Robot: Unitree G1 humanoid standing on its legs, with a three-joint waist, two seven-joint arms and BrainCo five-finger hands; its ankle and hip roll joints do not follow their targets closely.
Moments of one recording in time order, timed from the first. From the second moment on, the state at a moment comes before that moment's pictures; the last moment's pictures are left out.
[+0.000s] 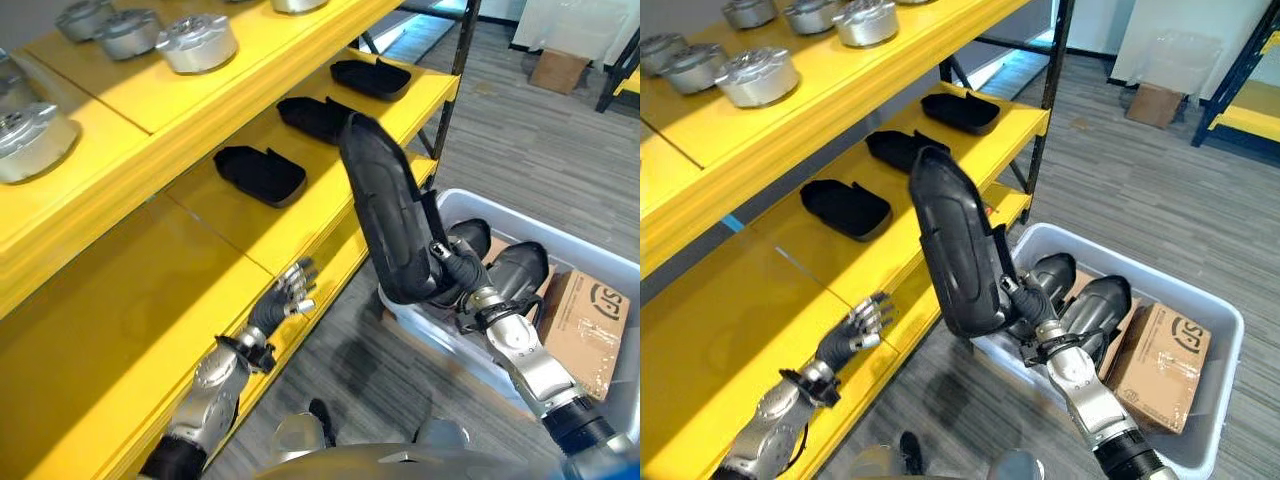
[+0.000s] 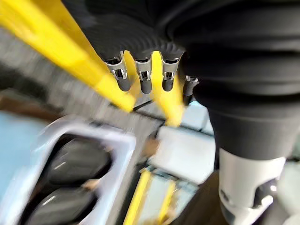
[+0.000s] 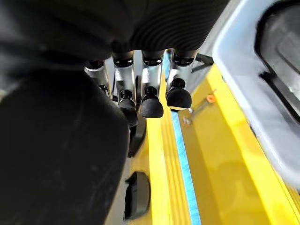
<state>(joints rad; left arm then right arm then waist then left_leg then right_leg) 0.05 0.42 -0.21 0.19 -0.66 -0.18 -0.34 -0.07 -0.48 0.35 0.06 0.21 -0.13 -0.12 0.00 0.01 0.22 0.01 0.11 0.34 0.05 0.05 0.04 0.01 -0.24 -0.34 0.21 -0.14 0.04</state>
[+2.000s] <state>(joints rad) 0.10 0.32 -0.35 0.19 -0.68 -0.13 -0.31 -0.10 -0.48 0.42 0.15 0.17 0.12 -0.24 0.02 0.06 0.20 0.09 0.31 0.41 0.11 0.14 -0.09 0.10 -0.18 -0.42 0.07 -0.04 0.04</state>
